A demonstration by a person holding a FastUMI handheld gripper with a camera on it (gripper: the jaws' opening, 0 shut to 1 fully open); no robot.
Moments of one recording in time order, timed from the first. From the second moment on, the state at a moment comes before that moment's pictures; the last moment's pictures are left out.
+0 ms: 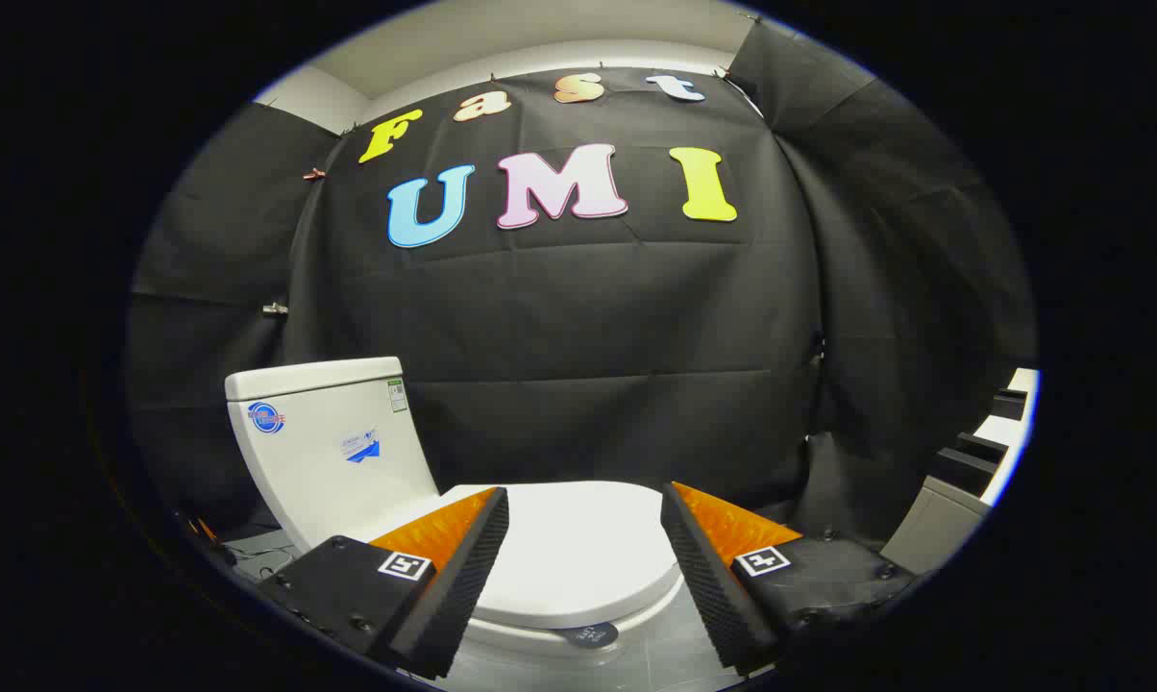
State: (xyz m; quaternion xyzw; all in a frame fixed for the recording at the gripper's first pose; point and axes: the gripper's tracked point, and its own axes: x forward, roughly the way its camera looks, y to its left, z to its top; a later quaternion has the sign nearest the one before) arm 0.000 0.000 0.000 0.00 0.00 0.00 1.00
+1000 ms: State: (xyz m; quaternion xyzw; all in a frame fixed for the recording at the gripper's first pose) arm 0.001 -0.005 0.001 -0.01 0.00 0.00 1.00
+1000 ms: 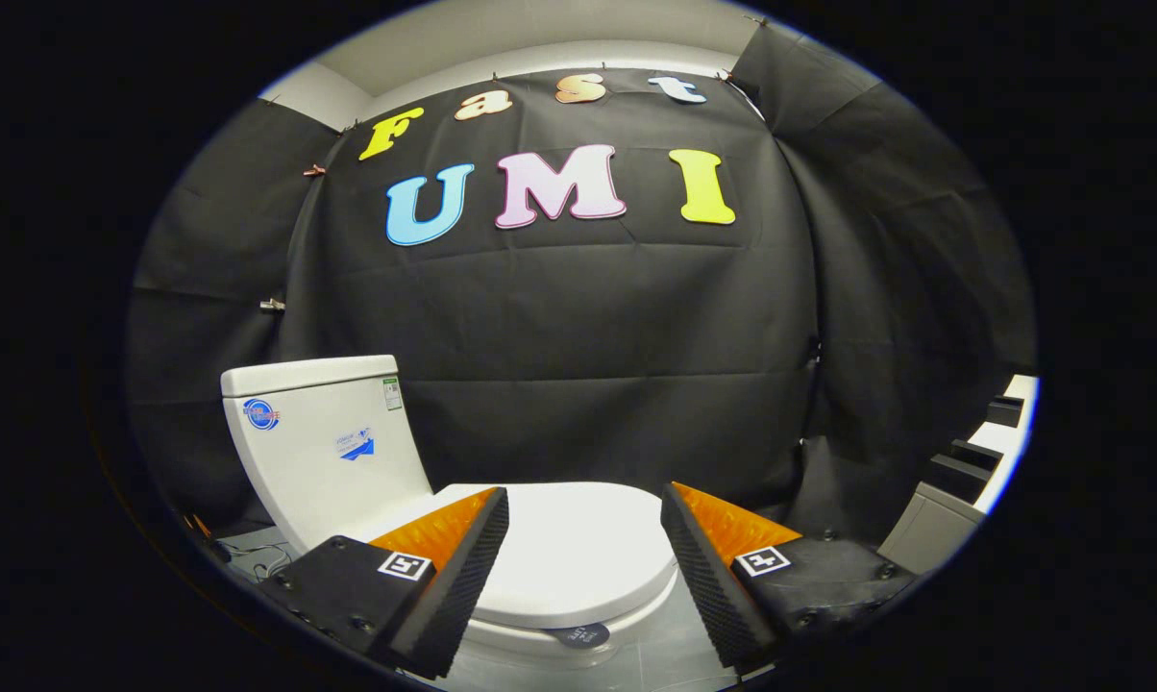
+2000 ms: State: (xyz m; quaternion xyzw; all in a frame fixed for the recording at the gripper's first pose) arm -0.006 -0.047 -0.033 0.01 0.06 -0.02 1.00
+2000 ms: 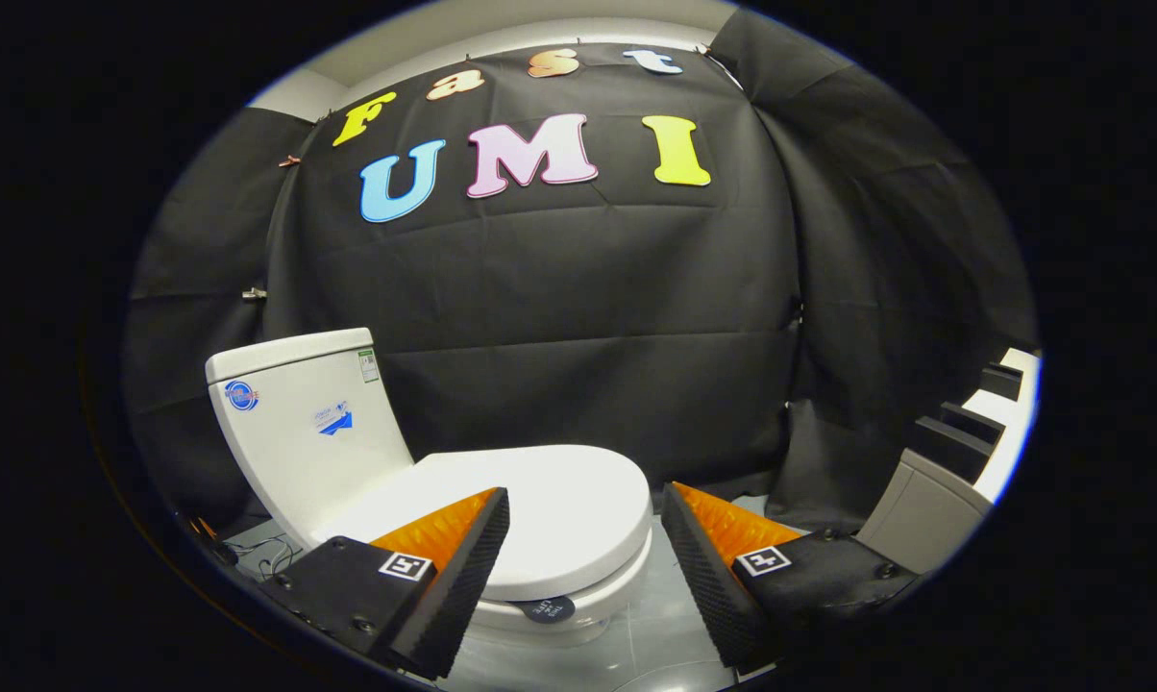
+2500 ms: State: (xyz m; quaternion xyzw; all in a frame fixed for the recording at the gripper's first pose) arm -0.017 -0.056 -0.089 0.08 0.16 -0.02 0.98
